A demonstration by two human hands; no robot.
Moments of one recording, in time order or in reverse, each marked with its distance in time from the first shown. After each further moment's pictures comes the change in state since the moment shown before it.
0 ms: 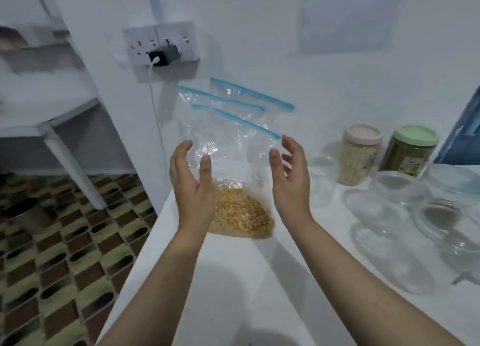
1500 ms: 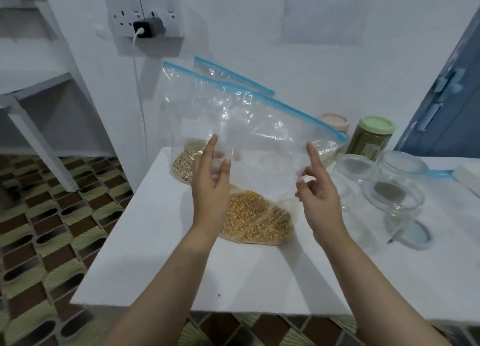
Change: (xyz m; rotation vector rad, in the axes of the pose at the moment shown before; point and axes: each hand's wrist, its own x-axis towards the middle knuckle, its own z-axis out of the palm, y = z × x) left_hand -0.070 0.019 0.029 -0.173 -0.121 -0.089; right_hand -0.050 0.012 -0.115 -0.064 -0.083 0.025
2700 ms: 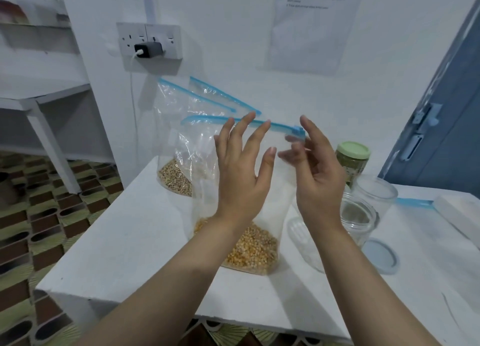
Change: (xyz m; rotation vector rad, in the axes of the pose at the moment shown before) left_hand -0.025 0.087 0.095 0.332 0.002 0.504; right_hand 0.026 -0.080 -0.050 0.116 0.016 -0.457
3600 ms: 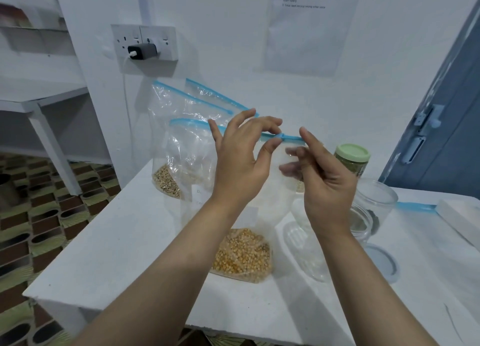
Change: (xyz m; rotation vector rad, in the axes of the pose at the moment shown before) left_hand 0.031 0.008 0.010 -0.016 -0.036 0.038; right_hand 0.005 0.018 -0.021 0.219 0.002 0.070
